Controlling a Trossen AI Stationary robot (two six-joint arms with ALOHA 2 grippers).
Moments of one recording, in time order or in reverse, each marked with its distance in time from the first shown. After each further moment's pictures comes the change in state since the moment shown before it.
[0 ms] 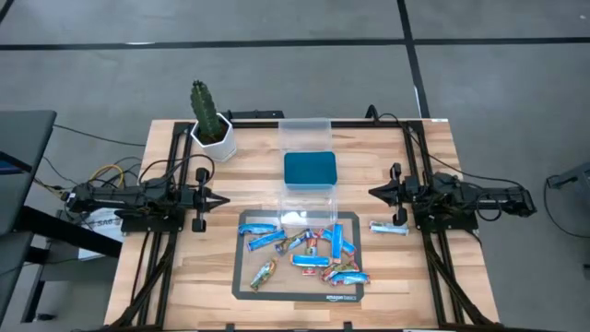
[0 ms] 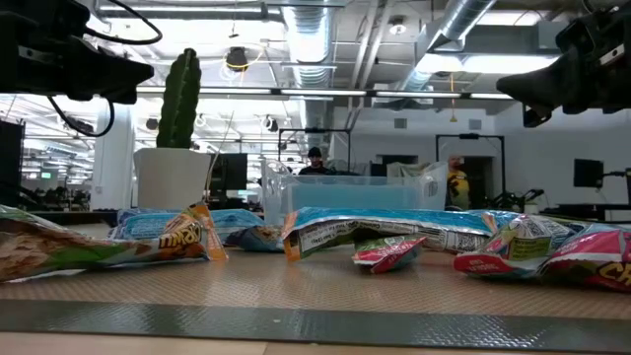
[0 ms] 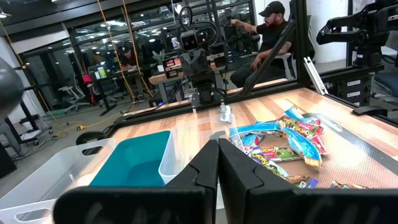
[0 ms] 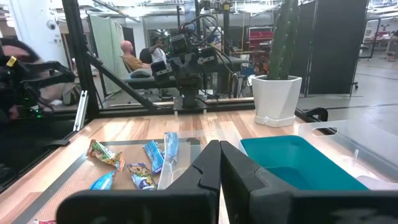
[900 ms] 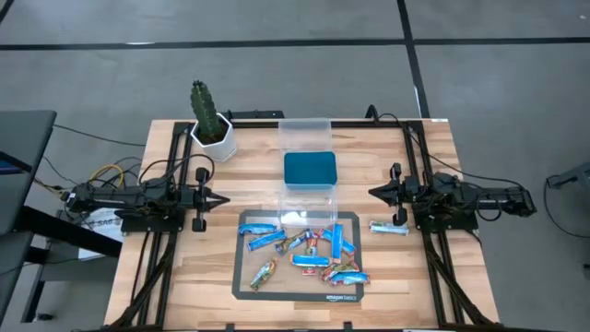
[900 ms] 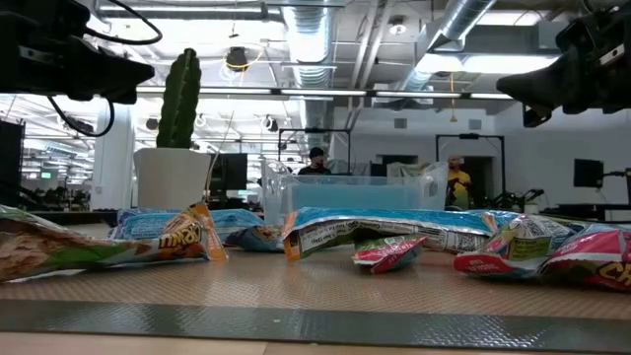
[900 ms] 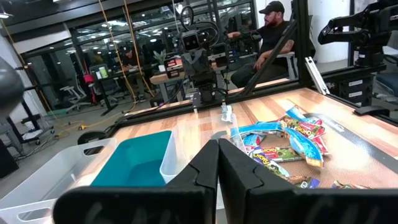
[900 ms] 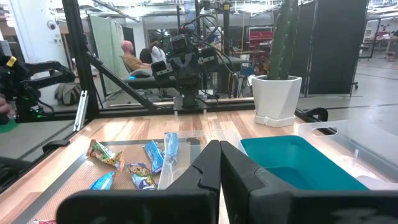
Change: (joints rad) left arm 0.000 0.000 0.000 0.001 -0.009 0.000; right arm 0.000 0.000 0.000 0.000 0.000 0.000
